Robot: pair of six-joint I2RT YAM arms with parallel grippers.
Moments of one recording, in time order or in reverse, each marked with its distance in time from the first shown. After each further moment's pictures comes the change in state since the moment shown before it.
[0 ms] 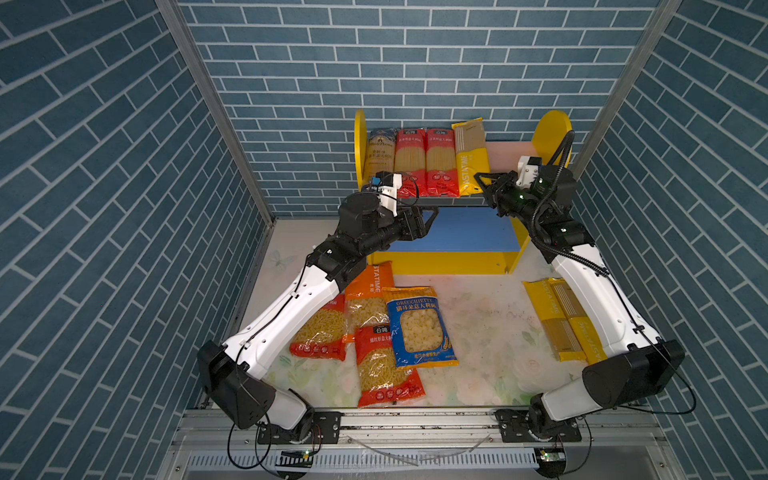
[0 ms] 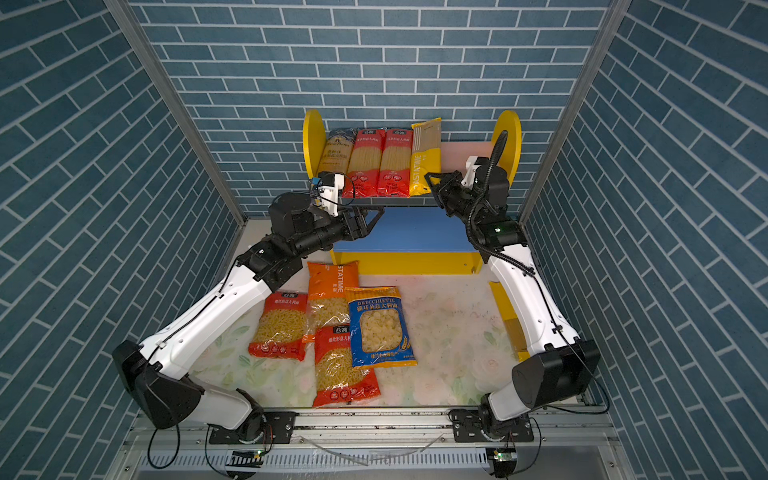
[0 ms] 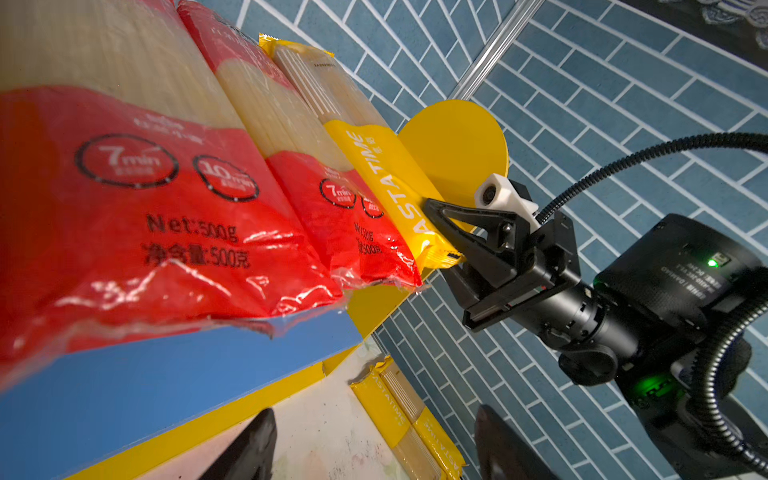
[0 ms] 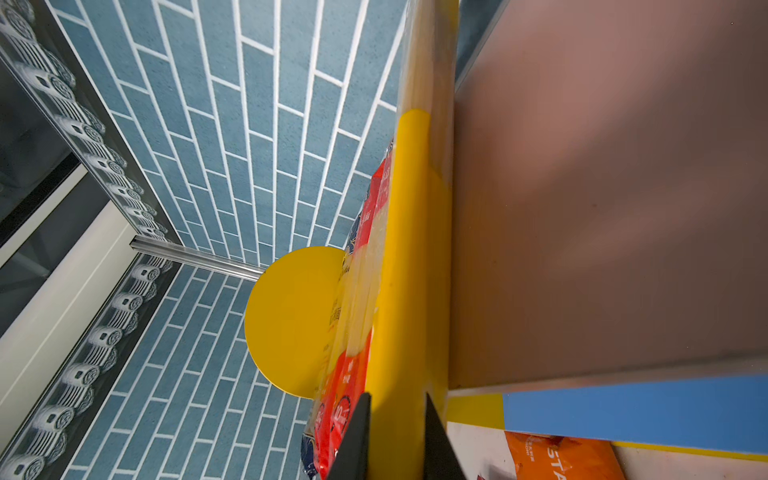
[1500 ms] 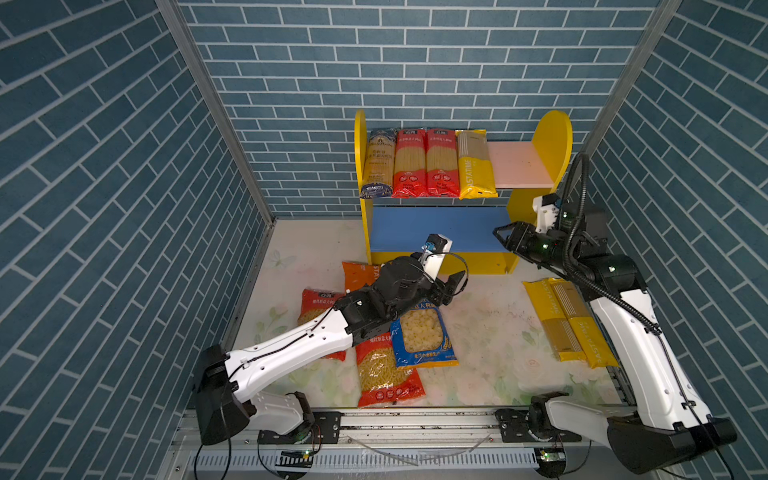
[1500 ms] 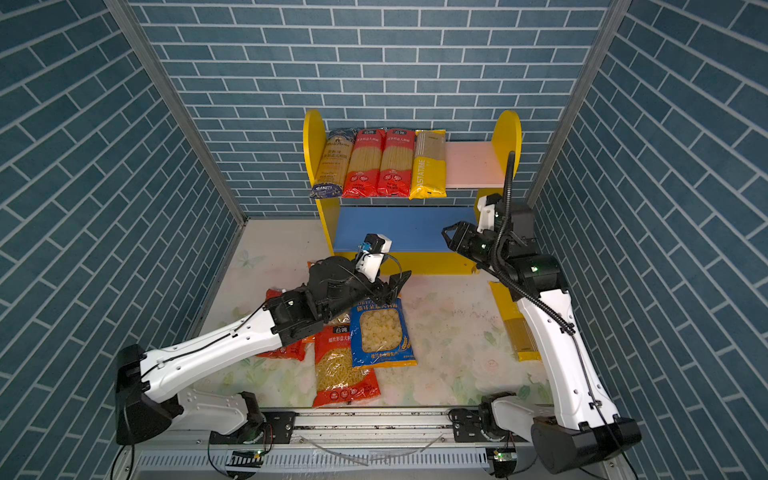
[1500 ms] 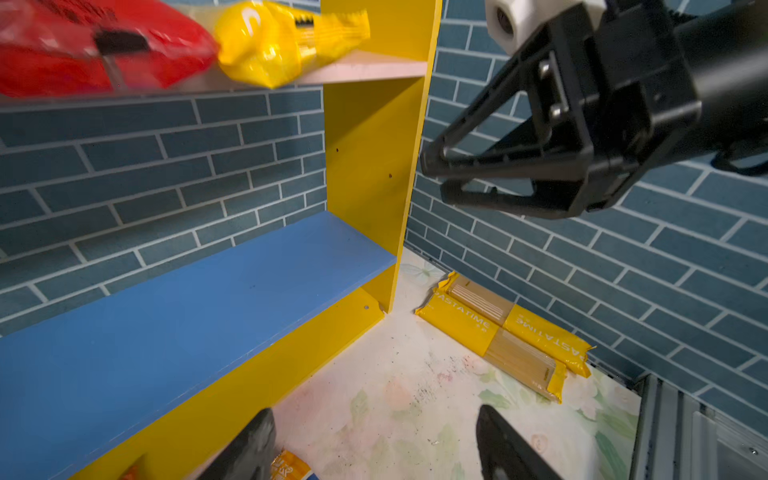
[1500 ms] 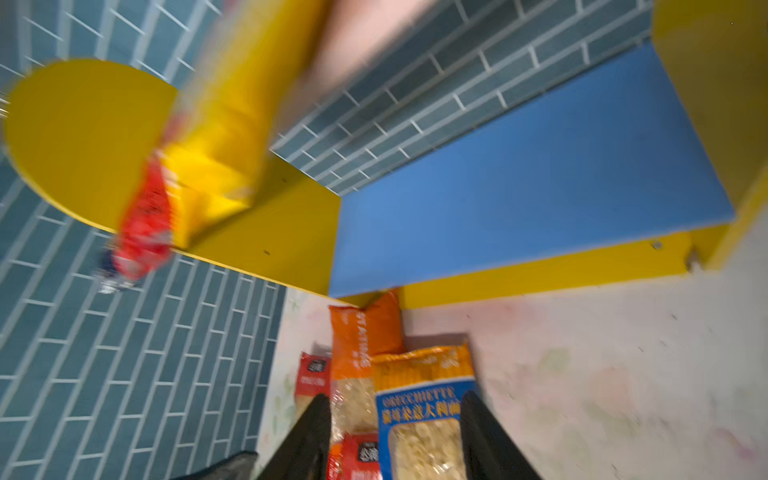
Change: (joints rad) left arm -0.409 -0.085 -0.313 0.100 -0.451 0.469; right arm -0.057 -0.347 -0.246 -0.582 0.080 -0.541
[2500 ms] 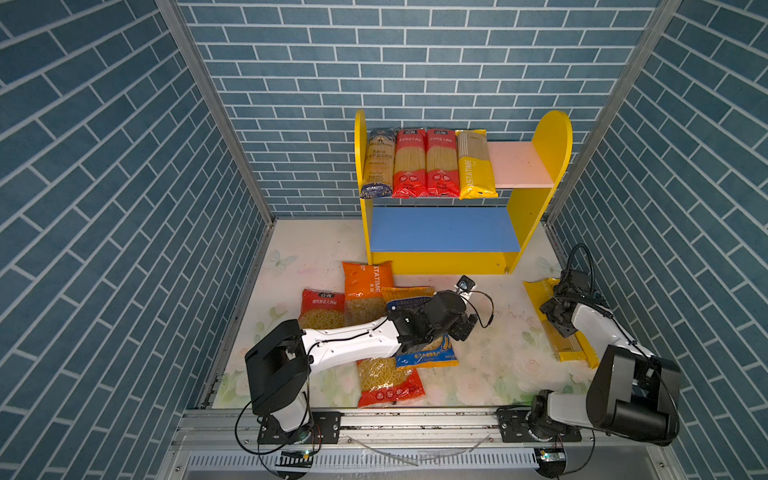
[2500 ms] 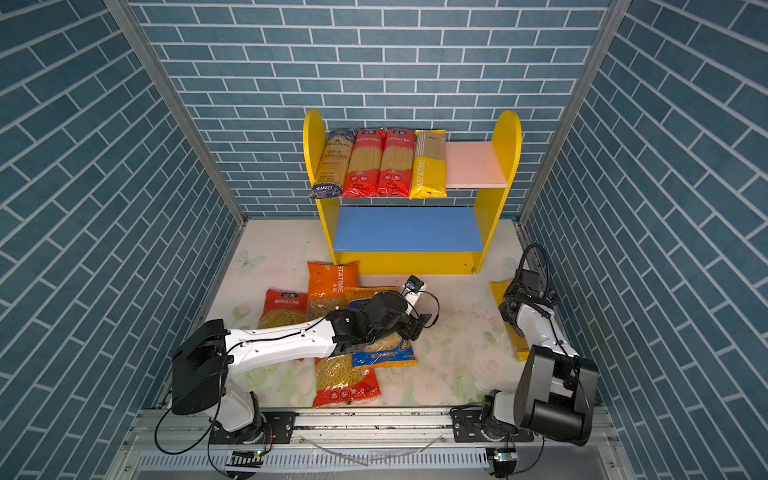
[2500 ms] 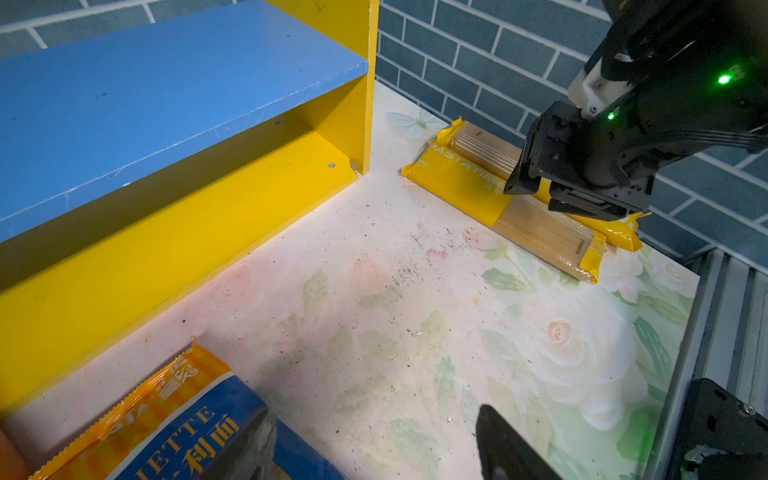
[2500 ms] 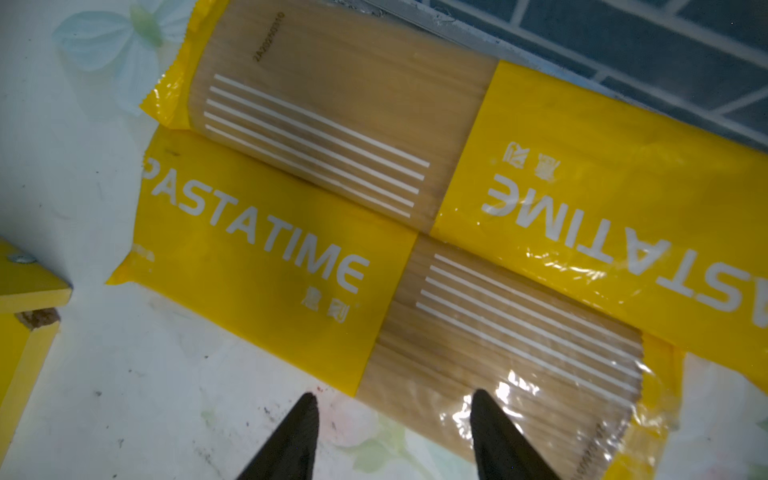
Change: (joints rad) left arm -0.109 0.275 -0.051 0.008 -0.035 -0.115; right arm -0.474 0.192 -0.664 0.276 0.503 0.167
